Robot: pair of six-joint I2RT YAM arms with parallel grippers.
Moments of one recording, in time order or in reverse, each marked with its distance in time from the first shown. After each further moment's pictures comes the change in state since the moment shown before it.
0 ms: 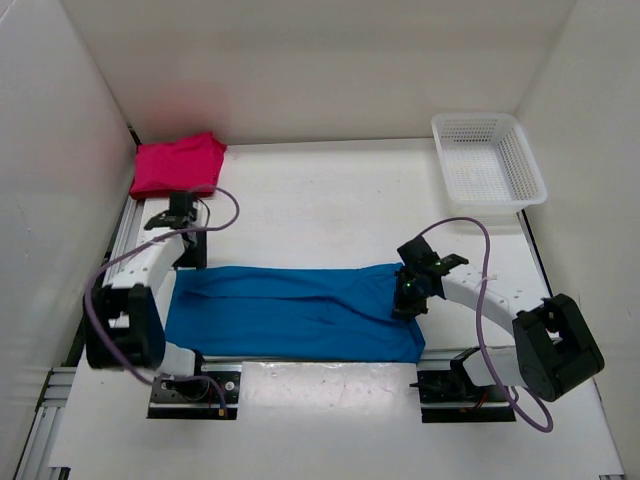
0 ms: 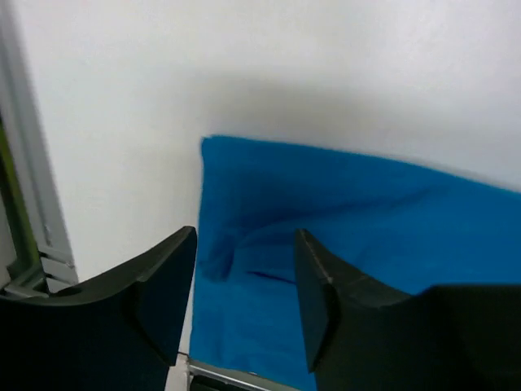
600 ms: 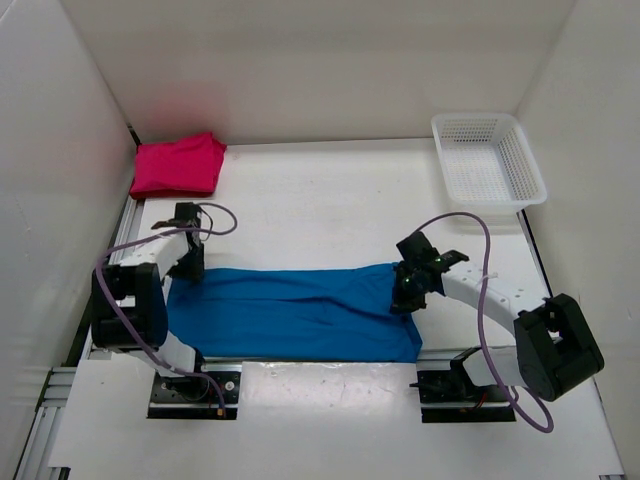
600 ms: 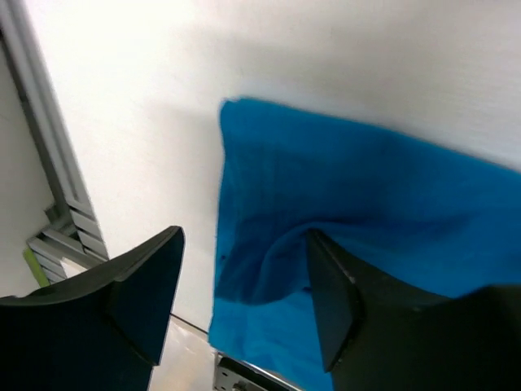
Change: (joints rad) left arm -0.003 0.173 -0.116 0.042 -0.198 0.005; right arm 0.002 0.002 0.036 -0.006 0.001 -0.014
